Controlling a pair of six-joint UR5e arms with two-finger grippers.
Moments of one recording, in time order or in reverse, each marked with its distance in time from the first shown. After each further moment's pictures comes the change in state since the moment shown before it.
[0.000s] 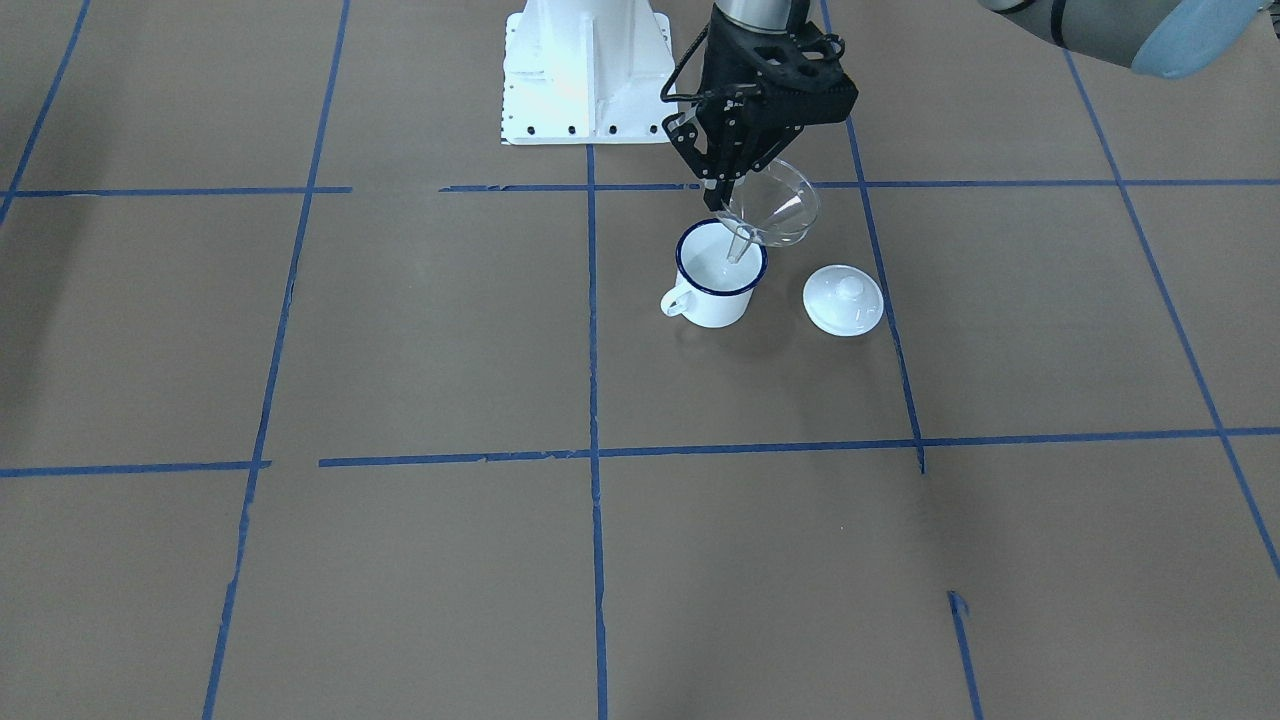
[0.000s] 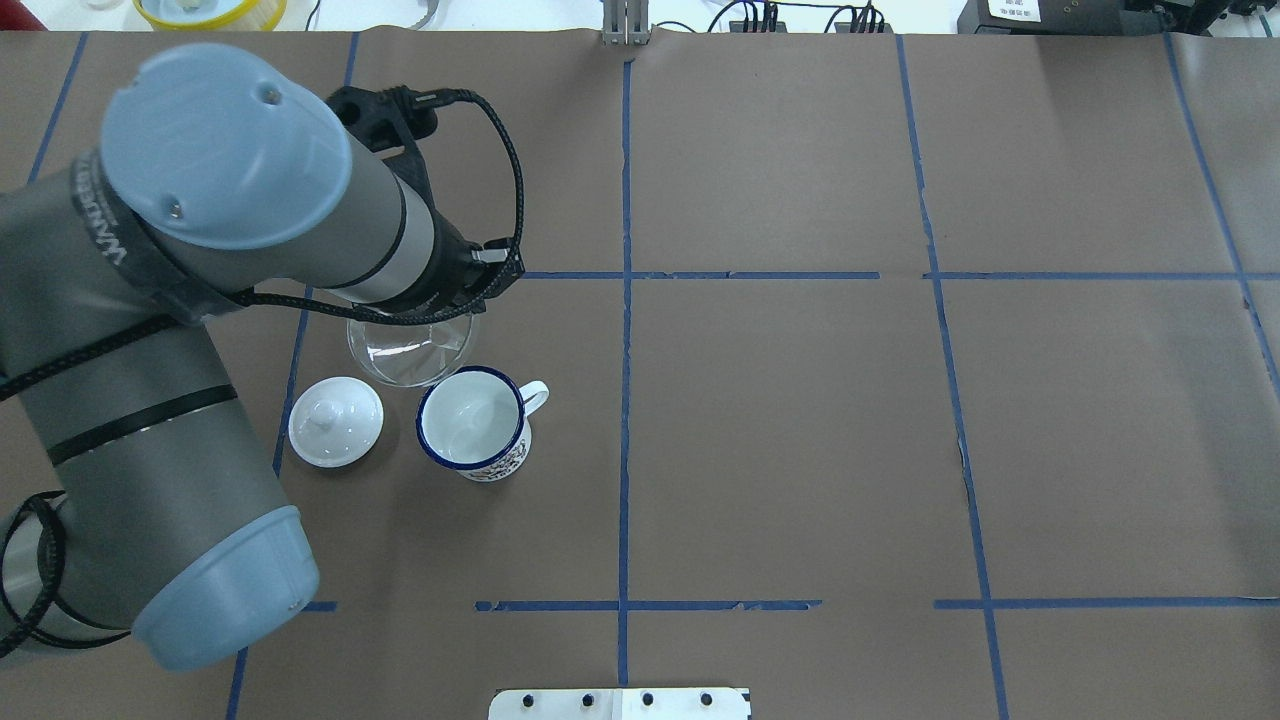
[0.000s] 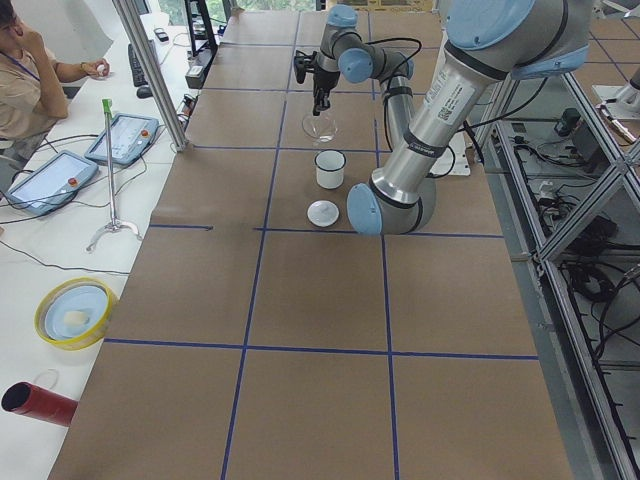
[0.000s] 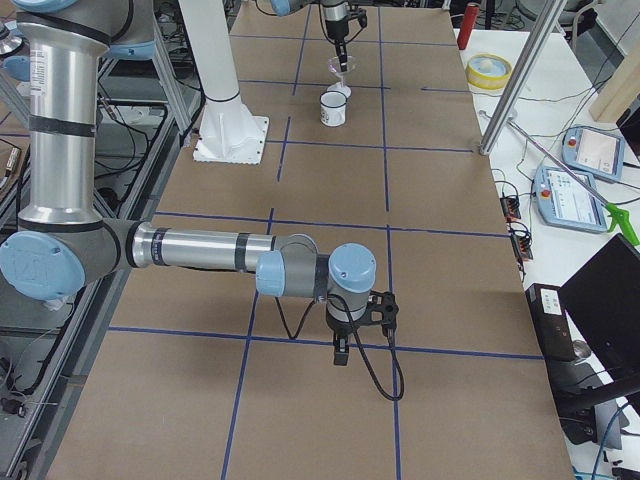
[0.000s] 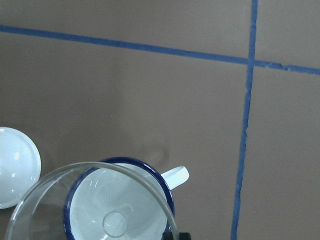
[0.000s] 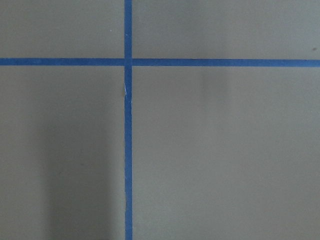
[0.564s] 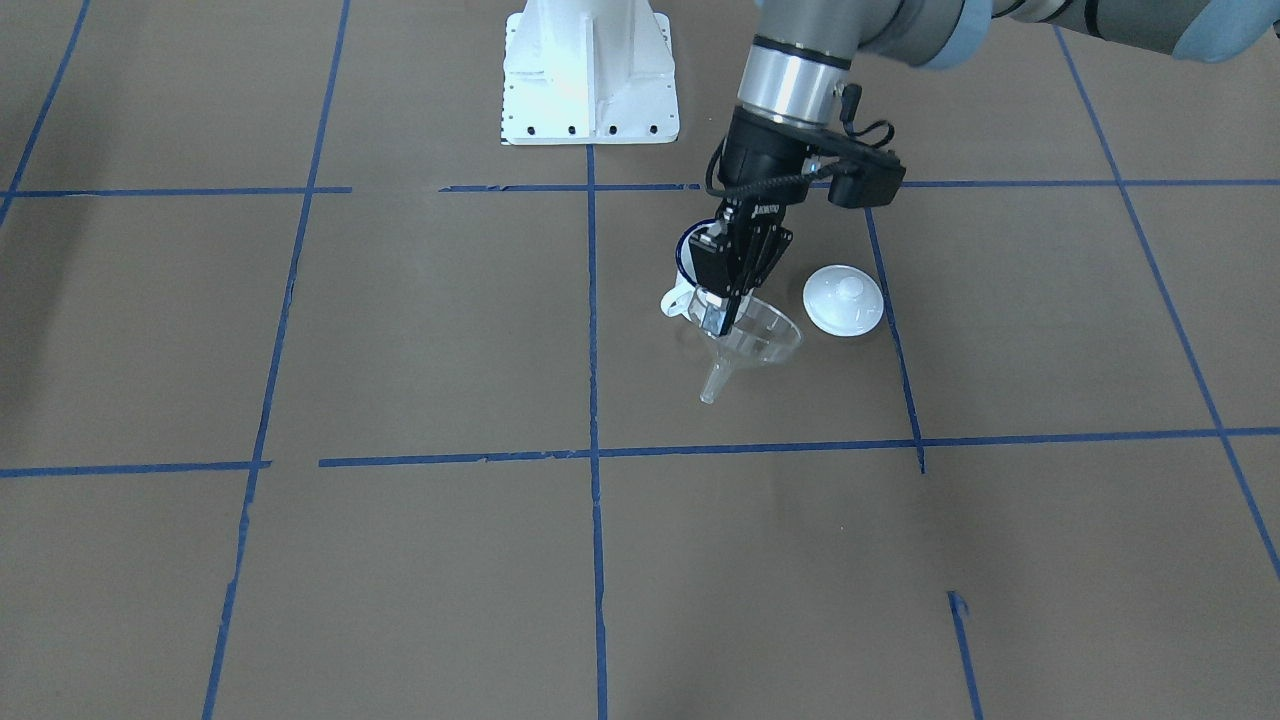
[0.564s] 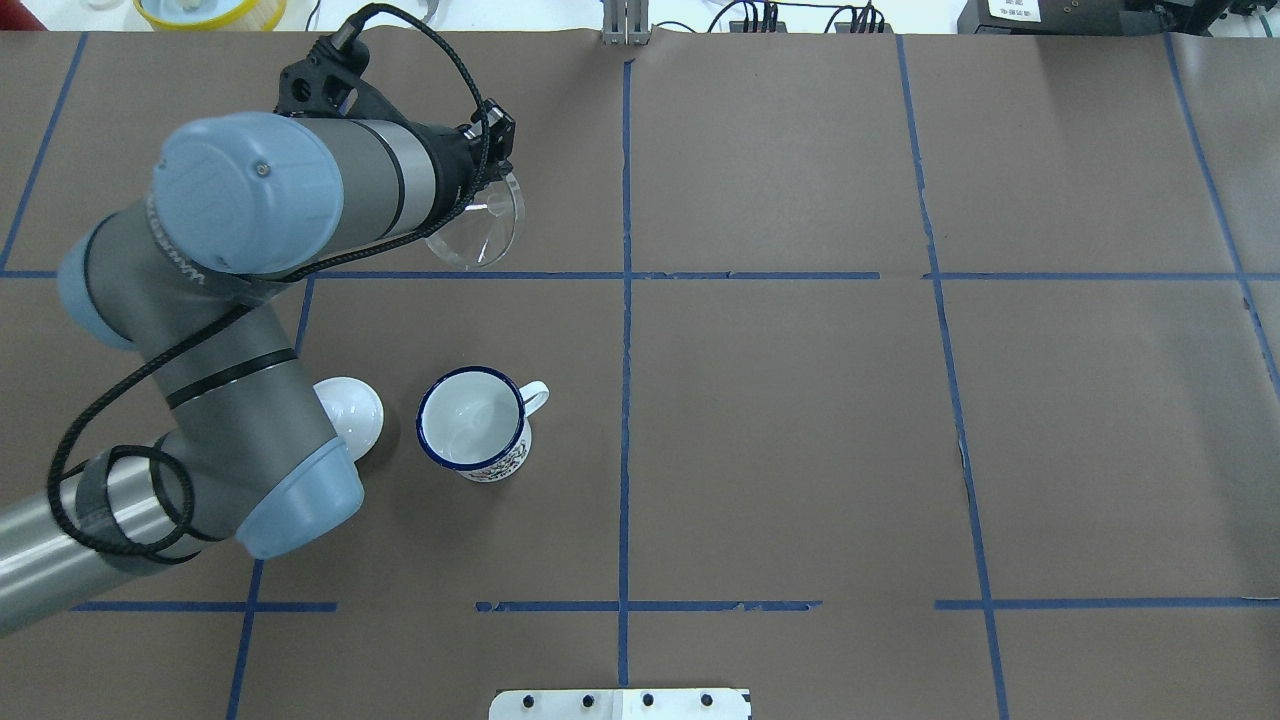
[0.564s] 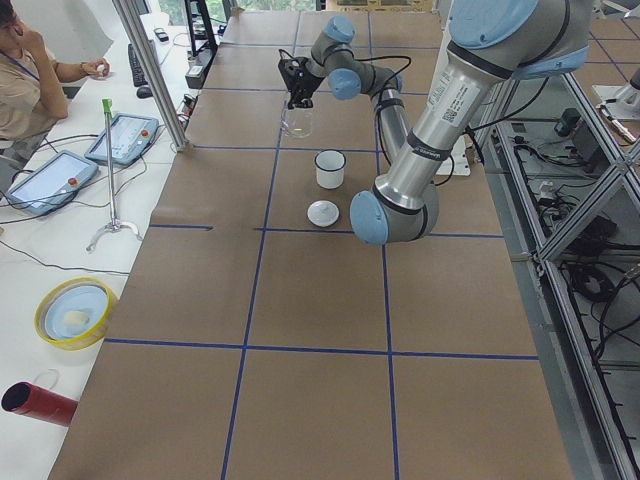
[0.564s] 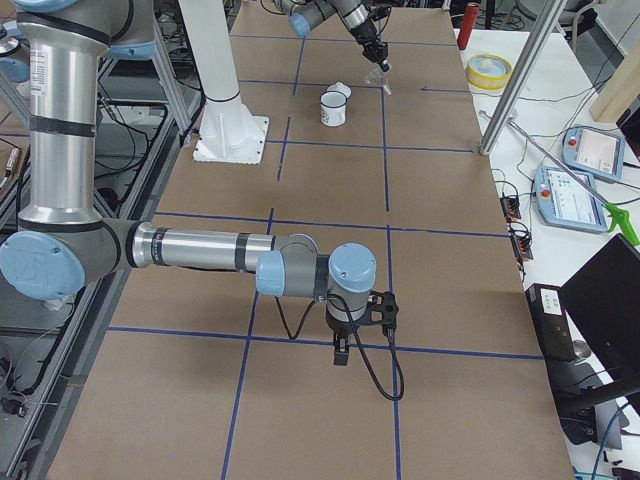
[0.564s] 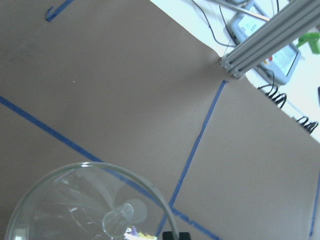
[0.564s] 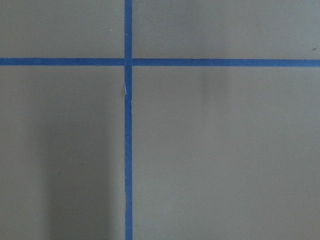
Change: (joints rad) left arm -0.031 0.087 0.307 -0.676 0.297 -0.463; right arm 0.000 0.000 0.000 0.000 0.000 0.000
